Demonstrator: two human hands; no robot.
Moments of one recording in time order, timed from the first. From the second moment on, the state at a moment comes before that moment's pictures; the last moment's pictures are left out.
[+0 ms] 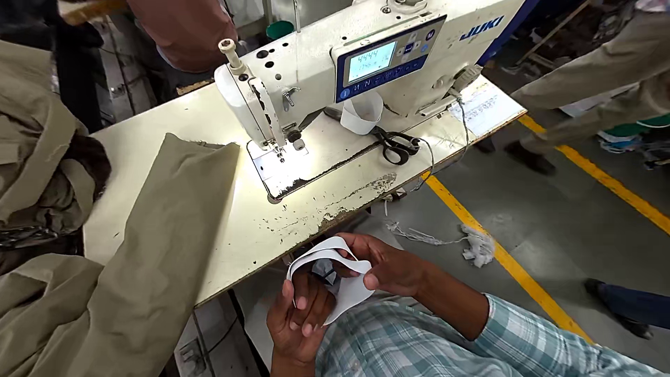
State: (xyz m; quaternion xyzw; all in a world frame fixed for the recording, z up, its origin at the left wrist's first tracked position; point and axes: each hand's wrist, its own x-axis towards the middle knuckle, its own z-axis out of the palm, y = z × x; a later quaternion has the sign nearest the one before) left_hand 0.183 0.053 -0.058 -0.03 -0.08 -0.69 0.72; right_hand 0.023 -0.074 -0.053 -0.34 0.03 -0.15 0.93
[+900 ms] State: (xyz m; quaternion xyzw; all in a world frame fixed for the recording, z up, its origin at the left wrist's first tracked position) left_hand 0.166 0.040 -0.044 0.32 -0.03 -0.53 0.78; right_hand 0.024 -0.065 -0.042 -0.54 0.26 -0.15 0.79
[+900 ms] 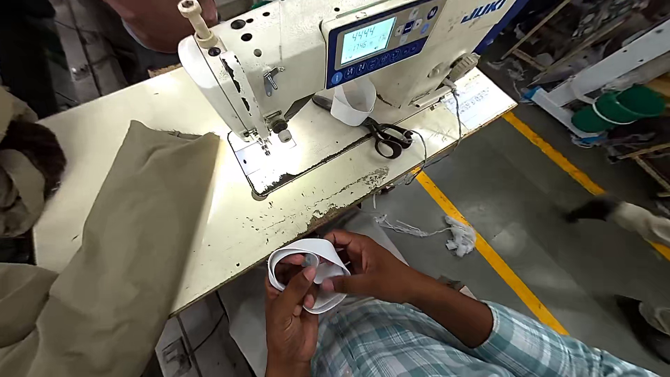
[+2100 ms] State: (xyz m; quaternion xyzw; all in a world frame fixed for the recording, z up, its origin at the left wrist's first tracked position) left_hand 0.203 0.056 -0.048 0.27 -0.09 -0.61 0.74; right_hand 0.008 -0.078 -0.035 -0.63 0.11 -0.02 0.77
